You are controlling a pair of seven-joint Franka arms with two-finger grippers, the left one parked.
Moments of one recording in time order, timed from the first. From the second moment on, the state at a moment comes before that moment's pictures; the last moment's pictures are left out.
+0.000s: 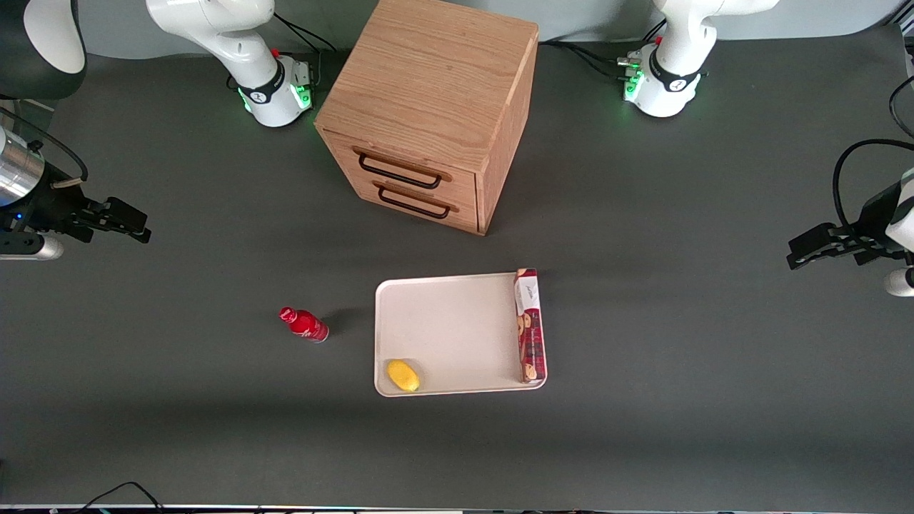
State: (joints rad) arm 0.08 0.00 -0.07 -1.69 -0.02 1.72 0.06
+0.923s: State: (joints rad) arm 0.06 0.01 -0.08 -1.69 0.02 1.71 0.06
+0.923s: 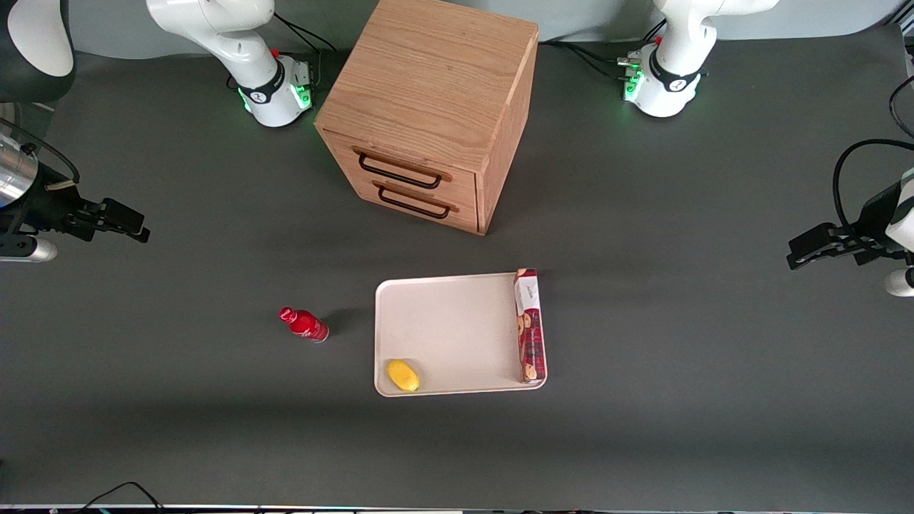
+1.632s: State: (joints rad) arm 0.34 0.00 -0.07 -1.64 0.03 1.67 0.04
